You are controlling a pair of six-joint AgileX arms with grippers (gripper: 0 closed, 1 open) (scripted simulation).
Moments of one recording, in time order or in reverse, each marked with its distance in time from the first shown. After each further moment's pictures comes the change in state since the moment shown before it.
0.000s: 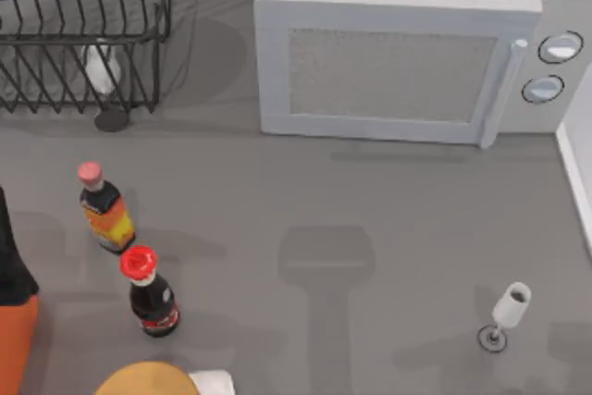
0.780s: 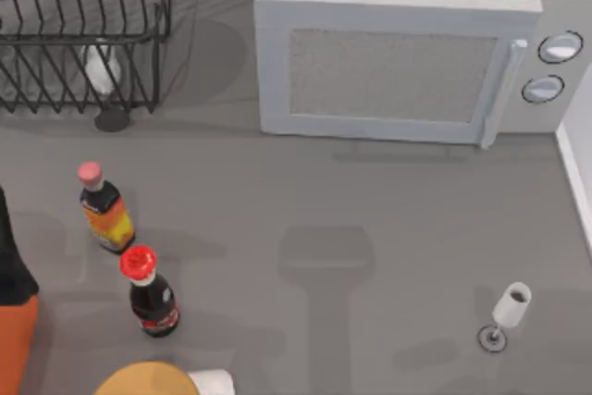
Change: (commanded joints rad) left arm 0.000 0.000 0.000 0.000 0.000 0.000; right arm -0.161 0.541 0.349 -0.377 -0.002 -0.717
